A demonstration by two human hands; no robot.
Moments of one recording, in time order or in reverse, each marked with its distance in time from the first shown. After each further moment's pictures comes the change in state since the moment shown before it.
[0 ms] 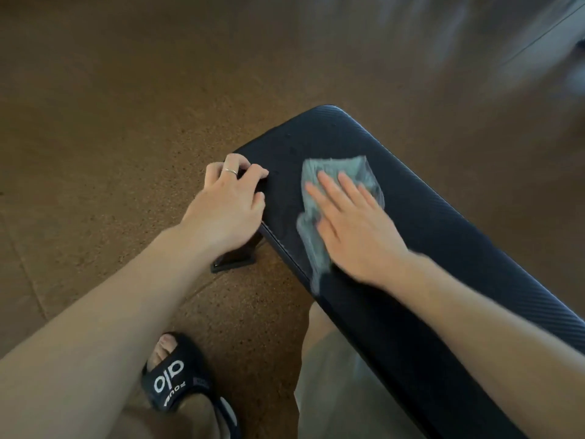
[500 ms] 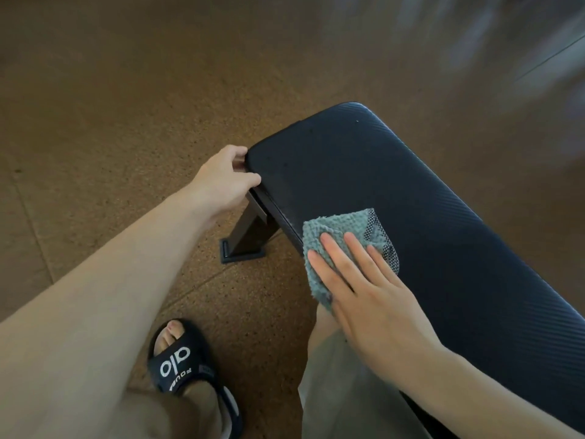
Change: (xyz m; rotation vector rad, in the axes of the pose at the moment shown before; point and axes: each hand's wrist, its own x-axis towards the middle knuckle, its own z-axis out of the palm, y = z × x) left_hand 0.012 -0.029 -0.015 -0.675 0.052 -0.354; right_hand -0.087 -0.035 0.025 -0.184 -0.018 -0.184
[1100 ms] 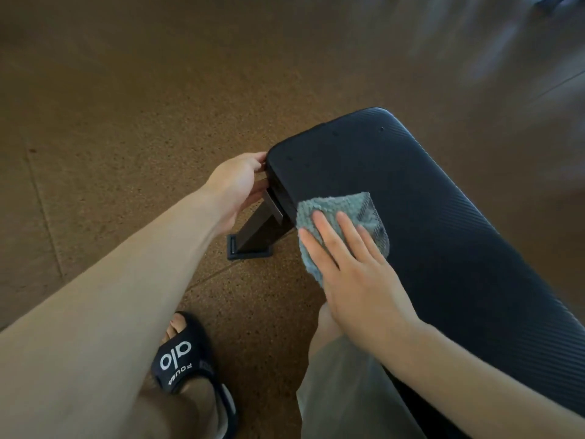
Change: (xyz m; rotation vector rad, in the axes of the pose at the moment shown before) left_hand -0.006 -0.004 0.000 -0.484 -0.026 -0.160; right_hand 0.052 -0.014 -0.009 -0.017 0.050 -0.036
